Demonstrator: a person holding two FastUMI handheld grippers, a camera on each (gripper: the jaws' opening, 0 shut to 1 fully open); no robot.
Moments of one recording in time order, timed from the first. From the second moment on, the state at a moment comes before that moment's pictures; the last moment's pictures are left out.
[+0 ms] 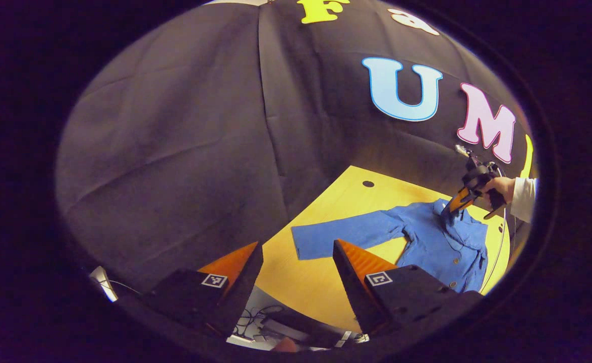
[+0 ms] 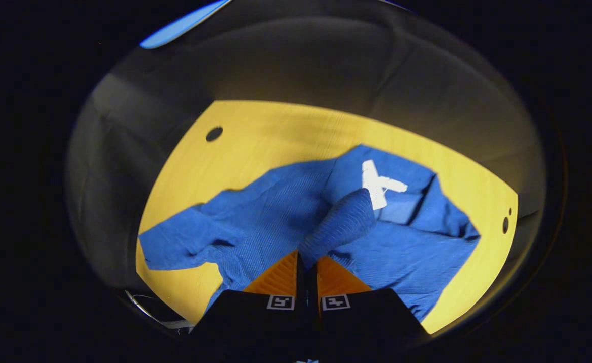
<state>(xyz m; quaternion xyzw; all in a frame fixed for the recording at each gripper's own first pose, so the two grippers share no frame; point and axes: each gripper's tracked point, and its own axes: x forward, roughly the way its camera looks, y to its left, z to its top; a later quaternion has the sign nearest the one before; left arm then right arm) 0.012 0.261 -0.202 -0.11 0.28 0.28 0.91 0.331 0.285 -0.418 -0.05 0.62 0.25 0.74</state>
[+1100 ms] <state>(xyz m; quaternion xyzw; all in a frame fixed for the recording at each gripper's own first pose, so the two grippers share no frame) 0.108 0.278 -0.286 -0.17 0.38 0.20 0.89 0.271 0.258 -0.250 0.14 0.53 0.40 0.73</state>
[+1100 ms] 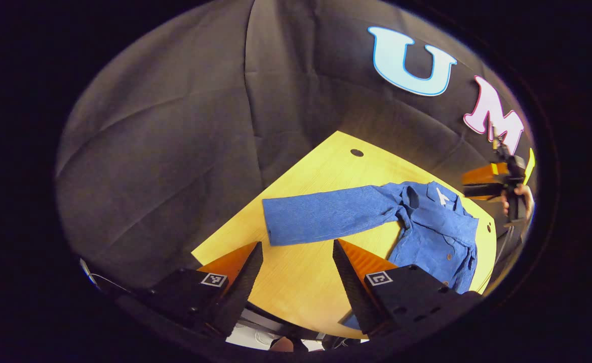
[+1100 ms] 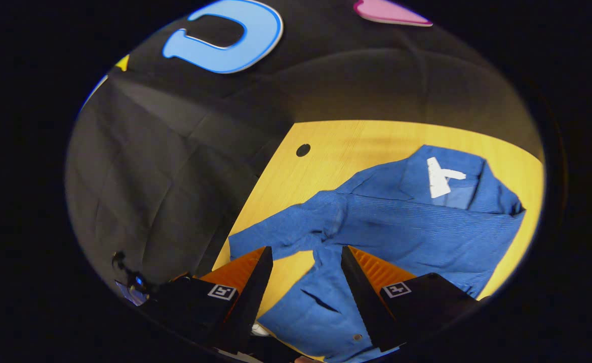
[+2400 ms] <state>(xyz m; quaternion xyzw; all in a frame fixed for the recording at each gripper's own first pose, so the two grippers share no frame) 0.192 0.319 -0.400 -0.16 0.65 0.10 0.74 0.112 0.006 -0.241 0.22 0.57 0.20 0.76</state>
